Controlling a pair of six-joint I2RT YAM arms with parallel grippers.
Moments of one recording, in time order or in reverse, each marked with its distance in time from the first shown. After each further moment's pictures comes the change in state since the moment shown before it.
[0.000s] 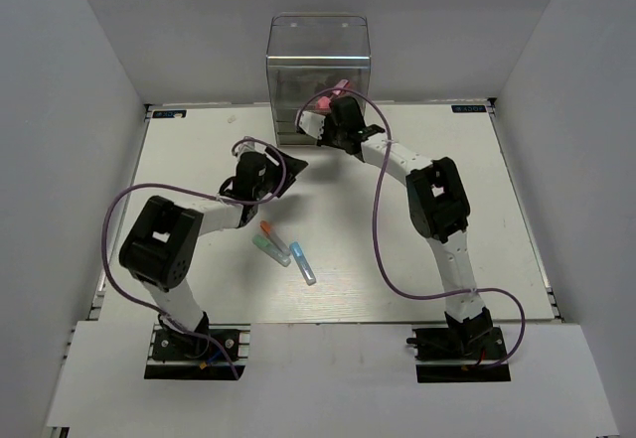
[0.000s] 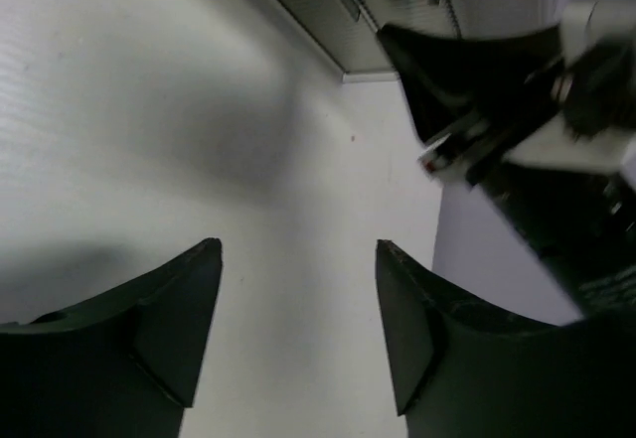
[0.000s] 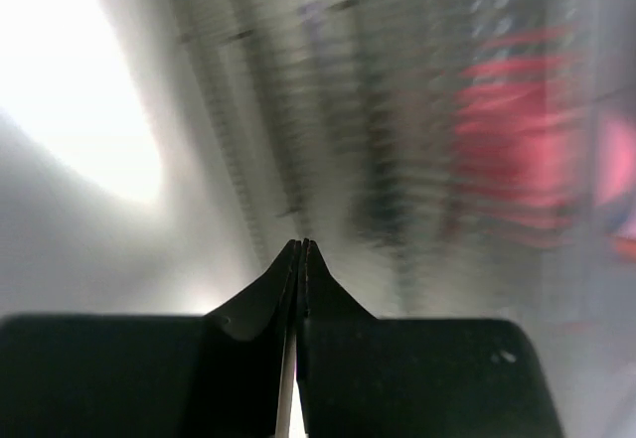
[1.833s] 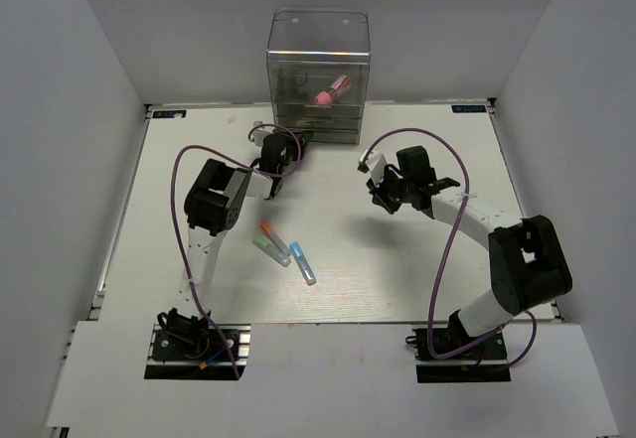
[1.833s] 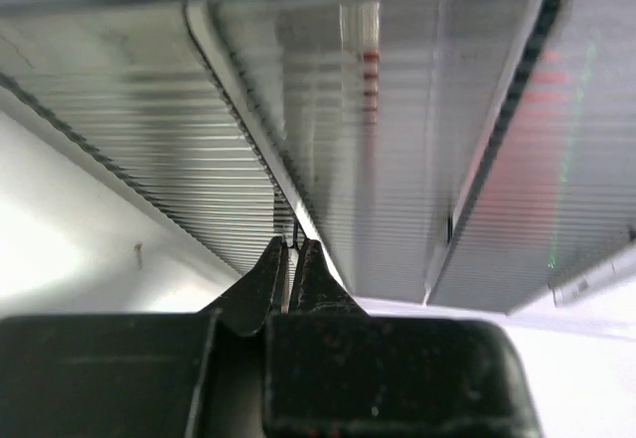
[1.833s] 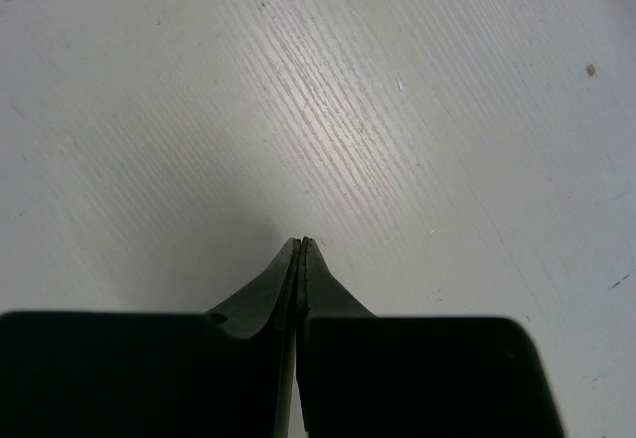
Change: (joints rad) left arm 0.031 0.696 0.603 0.327 -0.127 -0.272; right arm -0.137 -0.774 -0.977 0.017 -0.333 0.448
